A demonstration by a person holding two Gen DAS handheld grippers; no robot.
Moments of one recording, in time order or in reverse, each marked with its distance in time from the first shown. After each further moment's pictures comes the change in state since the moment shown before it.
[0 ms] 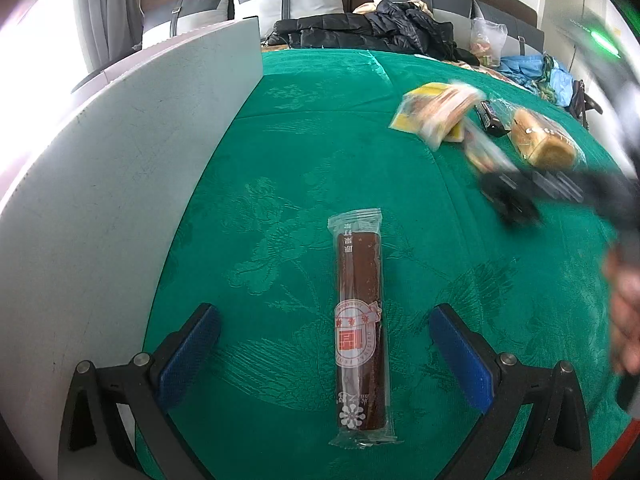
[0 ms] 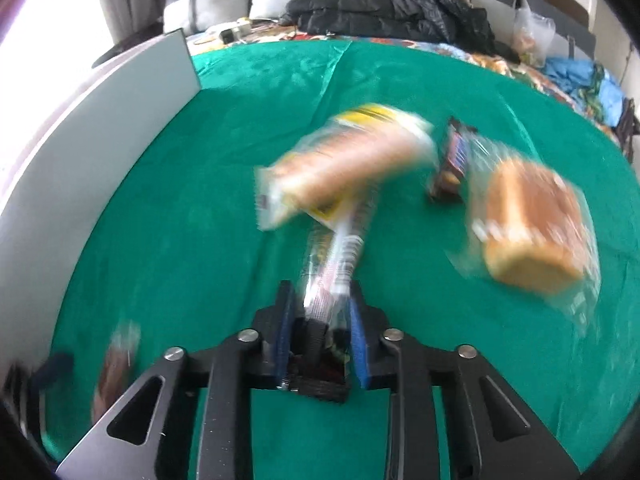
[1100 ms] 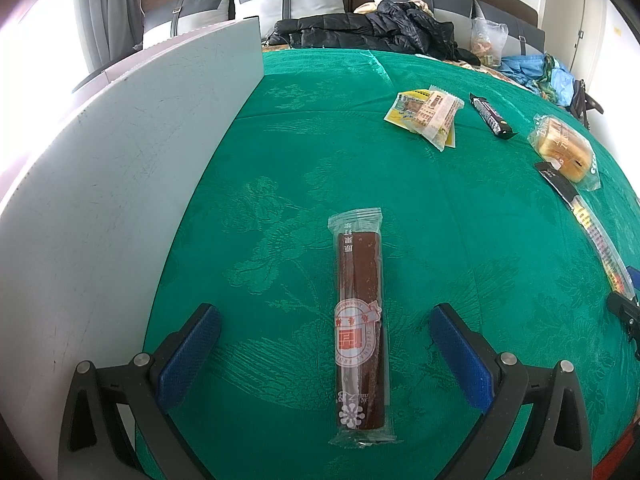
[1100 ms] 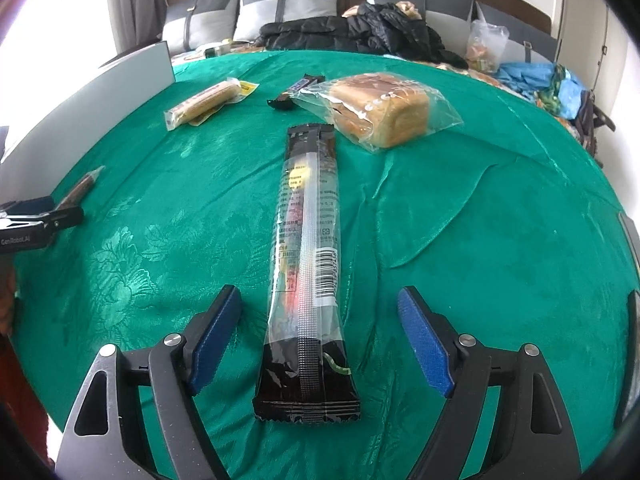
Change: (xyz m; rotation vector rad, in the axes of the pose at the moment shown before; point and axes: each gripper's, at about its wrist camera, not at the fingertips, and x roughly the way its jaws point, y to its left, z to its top) left arm 0.000 0.001 0.000 0.000 -0.001 0.001; right arm -0.077 -0.106 -0.135 -0.026 -0.121 -0.077
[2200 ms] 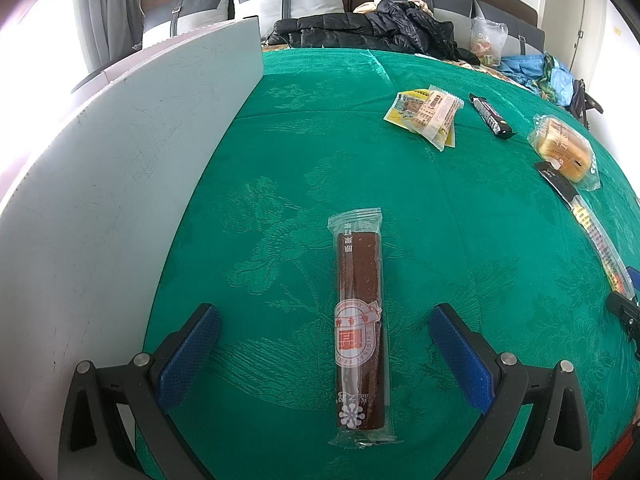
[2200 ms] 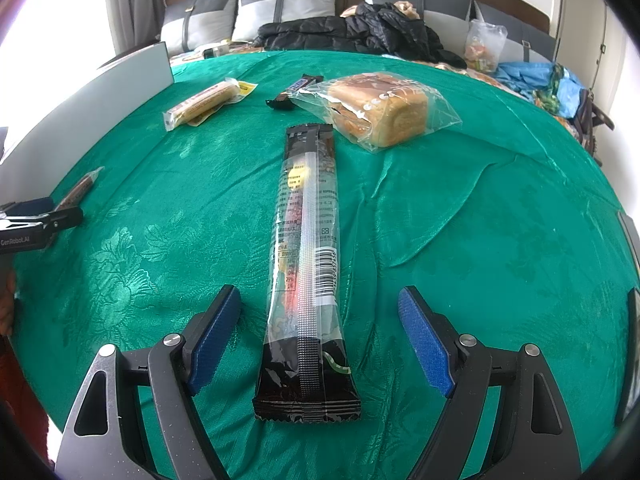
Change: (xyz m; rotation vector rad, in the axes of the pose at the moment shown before) left arm 0.001 0.000 0.001 0.005 0.008 -0.004; right arm 0.000 -0.001 0.000 0.003 -0.001 0.000
